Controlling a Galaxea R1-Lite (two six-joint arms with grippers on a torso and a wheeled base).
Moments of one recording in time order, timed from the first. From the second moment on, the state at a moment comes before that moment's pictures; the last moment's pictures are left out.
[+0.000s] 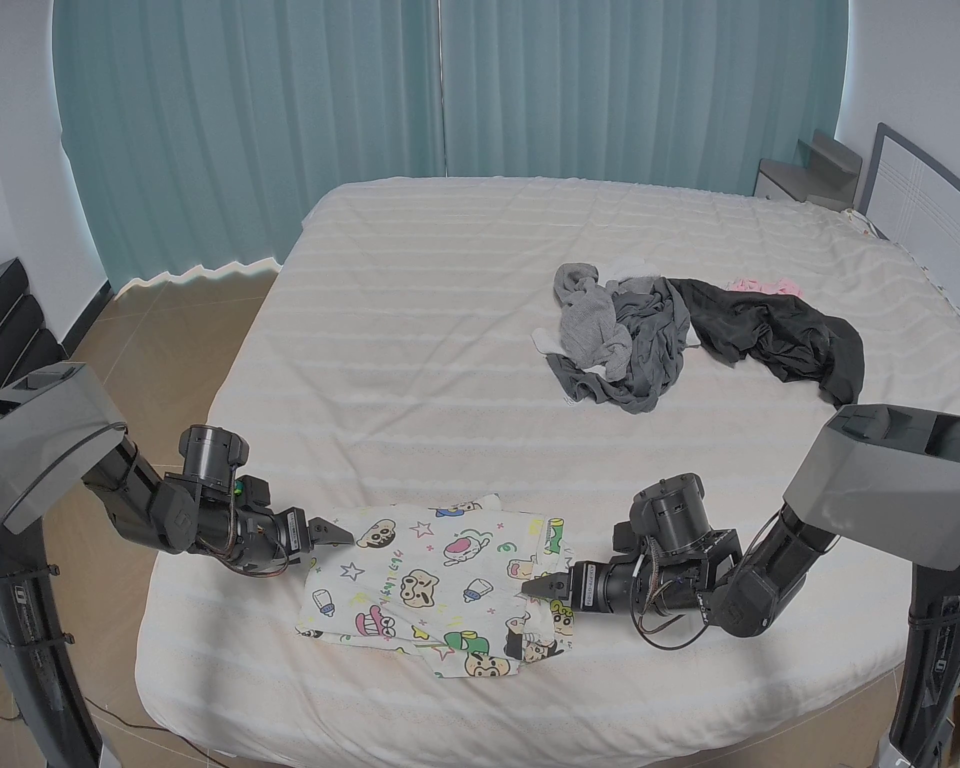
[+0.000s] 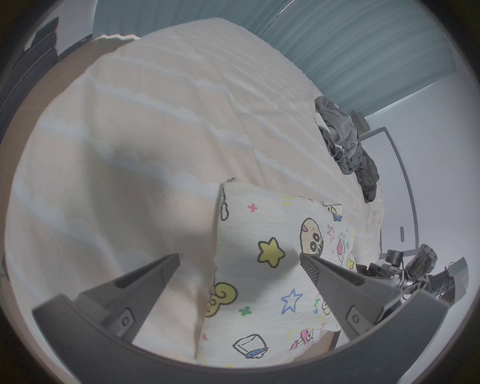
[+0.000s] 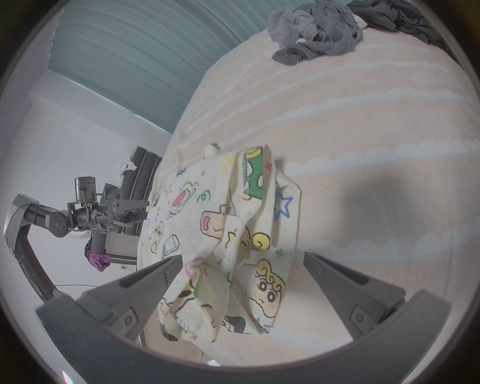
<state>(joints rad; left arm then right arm) -0.07 2.17 -0.90 -0.37 -0.44 -0.35 0.56 2.25 -0.79 -0.75 0.23 0.59</state>
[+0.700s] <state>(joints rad) -0.10 2.24 -0.88 -0.47 -0.54 -0.40 0.64 2.32 -0.94 -0.69 0.24 0.69</state>
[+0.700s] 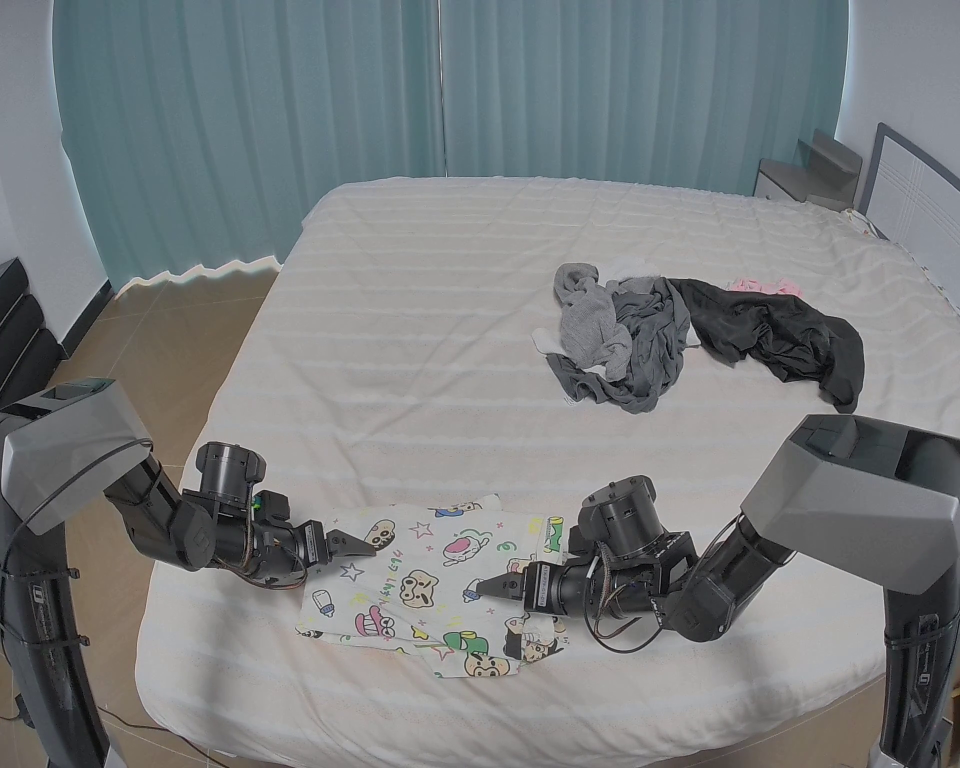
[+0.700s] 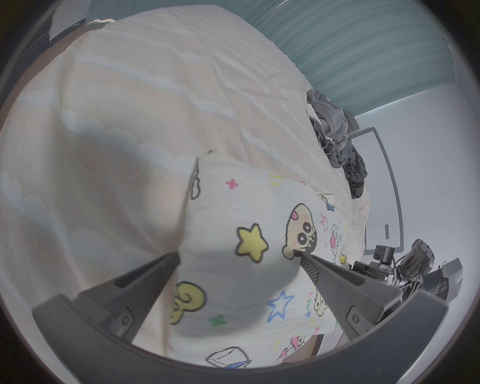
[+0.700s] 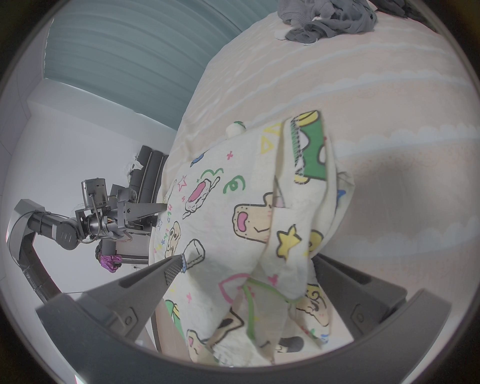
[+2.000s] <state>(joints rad) -0.23 2.01 -0.86 -0.36 -0.48 -0.60 0.68 2.15 -0.90 -0.66 0.23 0.83</state>
